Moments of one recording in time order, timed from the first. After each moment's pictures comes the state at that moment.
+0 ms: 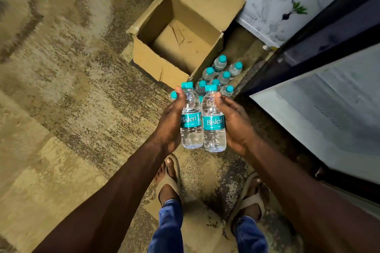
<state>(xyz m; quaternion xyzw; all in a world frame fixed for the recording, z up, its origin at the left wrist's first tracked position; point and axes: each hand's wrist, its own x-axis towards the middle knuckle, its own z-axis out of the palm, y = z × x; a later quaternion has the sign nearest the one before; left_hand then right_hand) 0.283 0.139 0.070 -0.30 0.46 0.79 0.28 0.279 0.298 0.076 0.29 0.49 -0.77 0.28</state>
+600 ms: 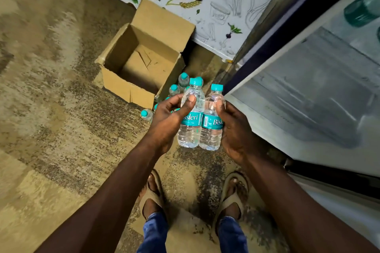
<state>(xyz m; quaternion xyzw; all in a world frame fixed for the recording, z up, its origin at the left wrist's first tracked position) 0.254 0.234 0.159 -0.18 0.59 0.74 0.27 0.288 0.396 0.135 0.30 0.49 -0.81 0.14</state>
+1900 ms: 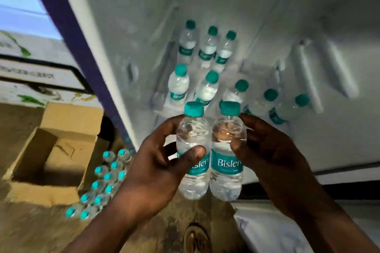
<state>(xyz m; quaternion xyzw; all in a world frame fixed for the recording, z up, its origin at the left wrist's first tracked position) 0.270 0.442 0.373 0.13 0.59 0.72 0.34 0.366 0.619 0.389 0.22 0.69 -0.69 -0.07</state>
